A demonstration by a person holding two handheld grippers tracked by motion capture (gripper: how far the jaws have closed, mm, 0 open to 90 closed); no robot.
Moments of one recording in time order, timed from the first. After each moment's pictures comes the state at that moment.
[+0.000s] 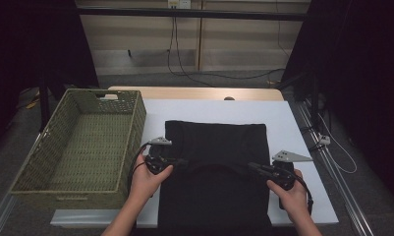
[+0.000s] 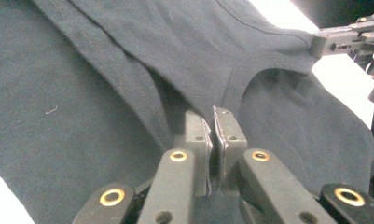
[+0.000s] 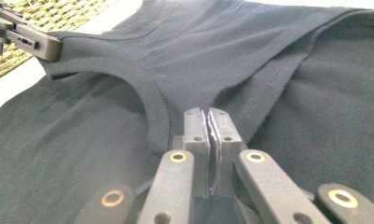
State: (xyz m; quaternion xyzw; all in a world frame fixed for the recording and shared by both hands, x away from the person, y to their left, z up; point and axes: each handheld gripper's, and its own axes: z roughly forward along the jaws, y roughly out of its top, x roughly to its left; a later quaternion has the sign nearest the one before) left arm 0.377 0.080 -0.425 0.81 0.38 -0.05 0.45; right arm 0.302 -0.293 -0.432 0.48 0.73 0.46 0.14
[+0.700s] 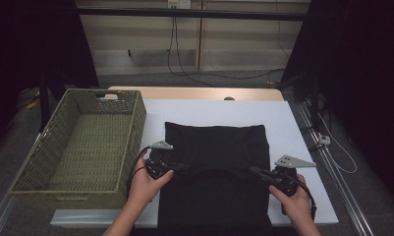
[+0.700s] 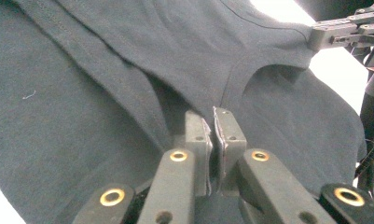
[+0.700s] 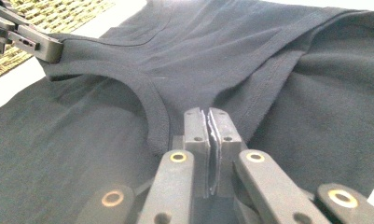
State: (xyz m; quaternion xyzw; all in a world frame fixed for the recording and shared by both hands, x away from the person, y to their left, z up) left arm 0.364 0.079 -0.424 0.82 0.37 -0.06 0.44; right arm 0.286 -0.293 -0.430 0.47 0.74 0.46 0.14
